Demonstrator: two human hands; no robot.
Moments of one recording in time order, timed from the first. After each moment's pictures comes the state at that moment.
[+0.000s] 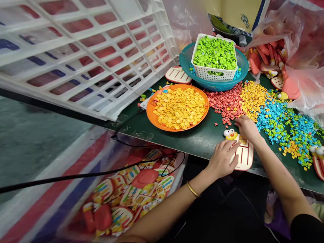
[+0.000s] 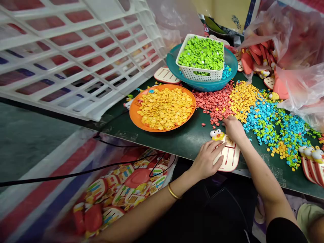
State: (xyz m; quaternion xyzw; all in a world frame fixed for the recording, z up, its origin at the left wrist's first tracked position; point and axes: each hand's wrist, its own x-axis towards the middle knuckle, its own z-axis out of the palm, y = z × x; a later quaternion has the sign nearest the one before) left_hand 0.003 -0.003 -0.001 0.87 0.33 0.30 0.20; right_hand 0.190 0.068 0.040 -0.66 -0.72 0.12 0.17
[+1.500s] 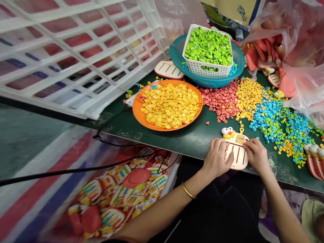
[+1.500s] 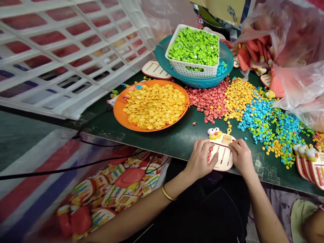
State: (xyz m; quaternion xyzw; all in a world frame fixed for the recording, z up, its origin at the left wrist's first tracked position) left_hand 0.010 -0.003 -0.002 0.83 0.39 0.35 0.20; right_hand 0.196 -0.051 0.021 -0.67 -0.65 0.12 0.32
